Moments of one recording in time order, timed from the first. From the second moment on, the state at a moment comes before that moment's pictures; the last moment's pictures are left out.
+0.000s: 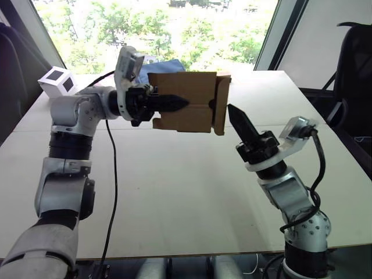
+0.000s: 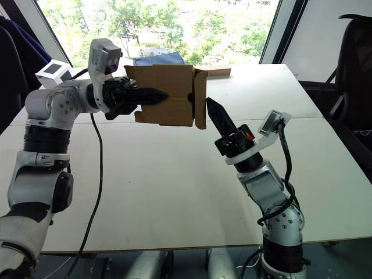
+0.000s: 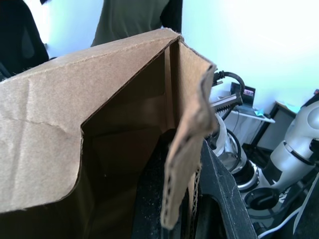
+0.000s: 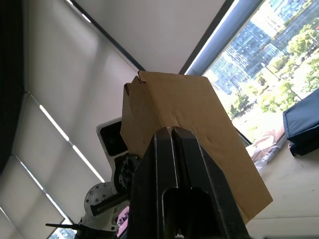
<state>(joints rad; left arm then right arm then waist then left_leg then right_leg) -1.11 0.54 0.02 0.37 -0.66 0.87 -1.47 -0.23 -0.16 -0.14 -0.55 1.38 0.49 0.17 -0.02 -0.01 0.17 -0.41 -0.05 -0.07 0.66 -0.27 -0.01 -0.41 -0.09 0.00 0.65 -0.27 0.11</state>
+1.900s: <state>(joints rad) -1.10 0.50 0.04 0.38 -0.68 0.87 -1.44 -0.25 0.00 -0.06 -0.48 1.28 0.45 0.20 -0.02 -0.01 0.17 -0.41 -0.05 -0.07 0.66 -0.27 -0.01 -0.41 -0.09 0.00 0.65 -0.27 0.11</state>
